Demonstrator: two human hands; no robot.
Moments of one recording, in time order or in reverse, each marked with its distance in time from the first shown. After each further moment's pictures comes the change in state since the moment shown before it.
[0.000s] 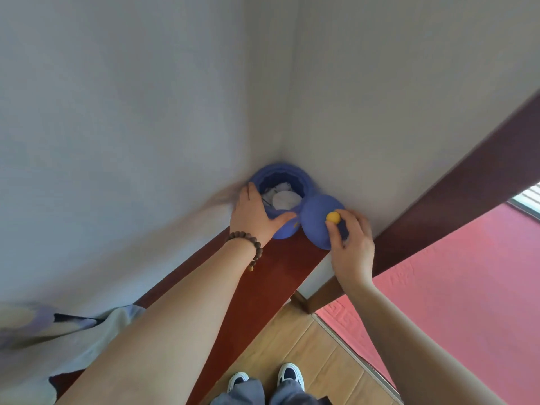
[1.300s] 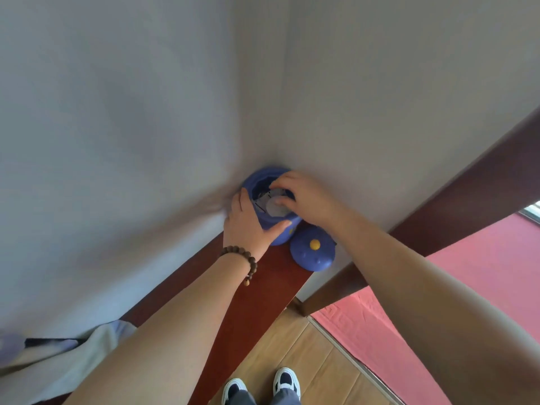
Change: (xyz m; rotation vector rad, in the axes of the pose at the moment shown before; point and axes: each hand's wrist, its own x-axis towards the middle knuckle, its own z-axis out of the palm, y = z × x) left_hand -0.002 -0.005 0.007 -0.019 0.083 0.013; right_hand 0.116 -0.055 0.053 -0.312 -0.705 -0.491
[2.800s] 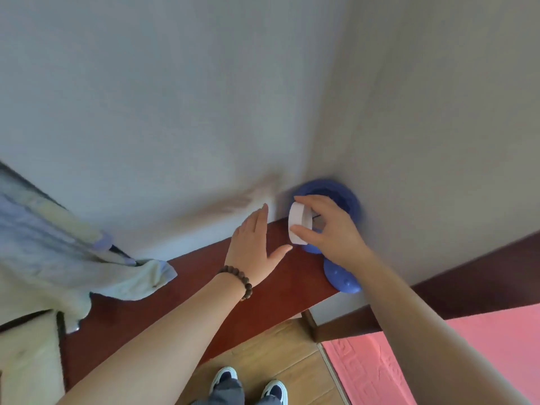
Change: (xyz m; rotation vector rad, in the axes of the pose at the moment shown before) left_hand -0.074 -0.034 -0.038 0.231 0.070 -0.069; right_hand -0.046 -0.058 0.009 0.480 -0.019 -0.103
